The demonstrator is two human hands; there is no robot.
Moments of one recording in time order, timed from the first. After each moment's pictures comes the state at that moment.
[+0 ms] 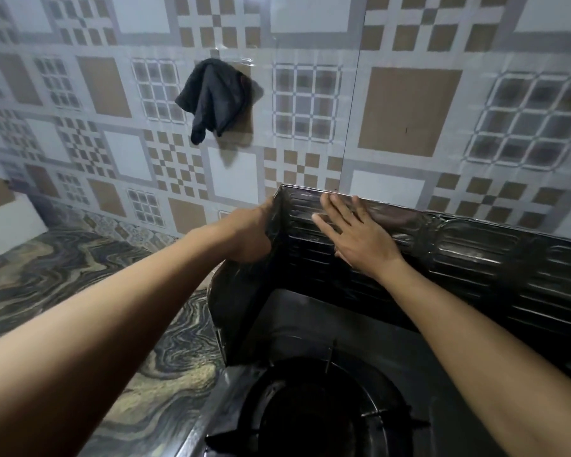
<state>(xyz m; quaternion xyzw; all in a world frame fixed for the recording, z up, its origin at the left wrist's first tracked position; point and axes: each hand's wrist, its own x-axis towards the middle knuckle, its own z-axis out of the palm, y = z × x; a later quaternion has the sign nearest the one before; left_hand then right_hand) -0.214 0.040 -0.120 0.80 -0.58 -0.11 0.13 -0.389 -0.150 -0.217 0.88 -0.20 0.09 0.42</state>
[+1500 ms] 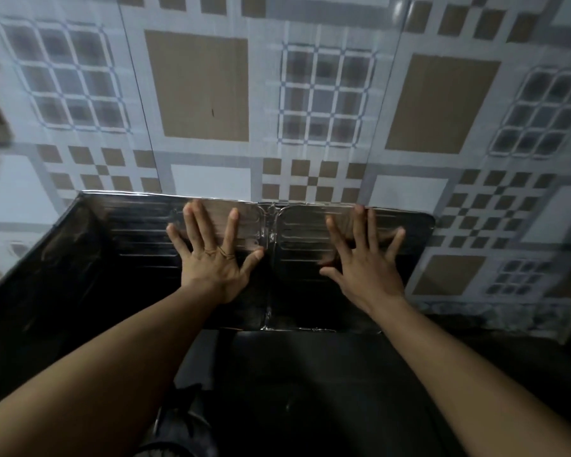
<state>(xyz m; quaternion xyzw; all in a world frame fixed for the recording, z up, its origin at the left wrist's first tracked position) -0.349 -0.125 -0.249 0.75 -0.65 0.03 0.11 -0.616 -0.164 -0.262 0.79 -0.57 0.13 0.20</state>
